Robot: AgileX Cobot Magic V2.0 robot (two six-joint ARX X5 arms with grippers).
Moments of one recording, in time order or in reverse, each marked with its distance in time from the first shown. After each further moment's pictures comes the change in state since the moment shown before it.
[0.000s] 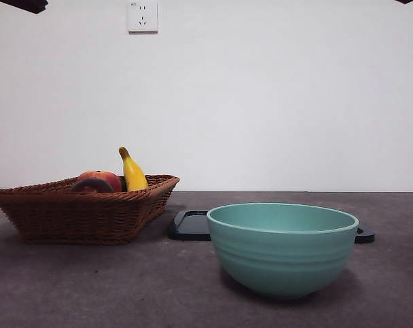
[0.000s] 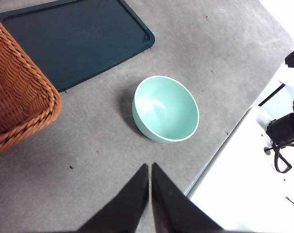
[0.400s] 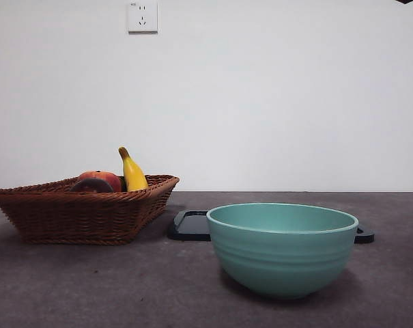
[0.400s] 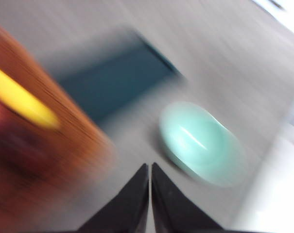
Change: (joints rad) left arm 0.056 -0.077 0.000 0.190 -0.141 0.051; right arm 0.000 0.000 0.000 0.000 0.000 0.000
